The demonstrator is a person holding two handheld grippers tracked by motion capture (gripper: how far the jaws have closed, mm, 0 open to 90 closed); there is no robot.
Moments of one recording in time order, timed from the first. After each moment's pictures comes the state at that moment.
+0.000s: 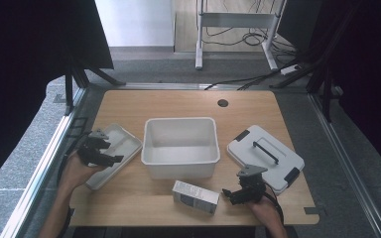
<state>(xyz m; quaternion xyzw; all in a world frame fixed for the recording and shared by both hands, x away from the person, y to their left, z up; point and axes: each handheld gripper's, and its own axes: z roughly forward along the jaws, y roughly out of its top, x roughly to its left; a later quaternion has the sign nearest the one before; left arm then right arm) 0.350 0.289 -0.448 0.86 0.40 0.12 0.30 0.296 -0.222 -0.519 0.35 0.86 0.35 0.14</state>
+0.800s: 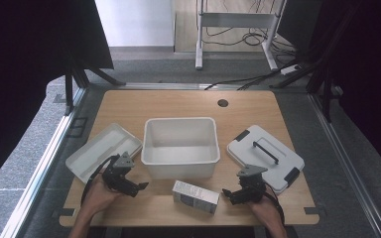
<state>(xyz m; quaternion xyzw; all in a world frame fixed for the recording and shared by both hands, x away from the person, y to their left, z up) 0.294 0.214 -0.484 0.88 0.31 0.11 0.34 0.296 -0.222 -0.519 0.35 0.86 0.35 0.14</state>
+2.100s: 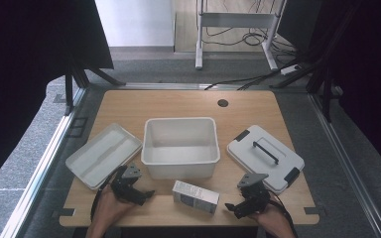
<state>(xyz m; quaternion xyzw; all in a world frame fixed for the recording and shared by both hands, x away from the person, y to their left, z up) 0.286 0.202 -0.522 0.88 0.32 0.11 0.34 0.262 -0.221 -0.495 0.30 0.90 0.31 0.09</state>
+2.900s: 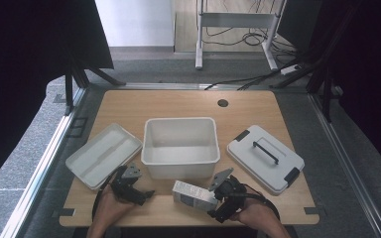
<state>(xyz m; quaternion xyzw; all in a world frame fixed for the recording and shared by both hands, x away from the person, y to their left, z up) 0.286 0.202 -0.522 0.88 0.32 0.11 0.34 0.259 -0.141 -0.451 0.18 0.96 0.22 0.03</state>
